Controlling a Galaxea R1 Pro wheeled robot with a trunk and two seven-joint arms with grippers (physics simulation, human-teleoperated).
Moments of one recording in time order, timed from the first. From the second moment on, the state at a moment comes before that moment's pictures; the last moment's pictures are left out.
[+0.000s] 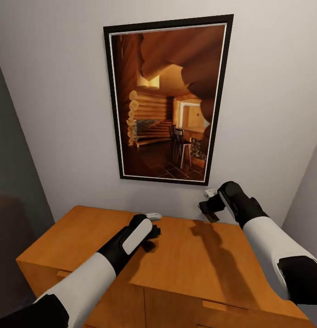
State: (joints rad) left arm -0.84 -0.17 -0.61 -0.81 1.04 0.69 0.86; right arm -1.07 -0.10 0.17 -0.66 0.18 1.04 0.52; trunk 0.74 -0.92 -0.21
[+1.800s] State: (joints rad) left arm -0.84 -0.17 -0.61 -0.78 1.04 0.64 0.97; right arm -1.07 -0.10 0.17 -0.63 0.18 1.05 0.52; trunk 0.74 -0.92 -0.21
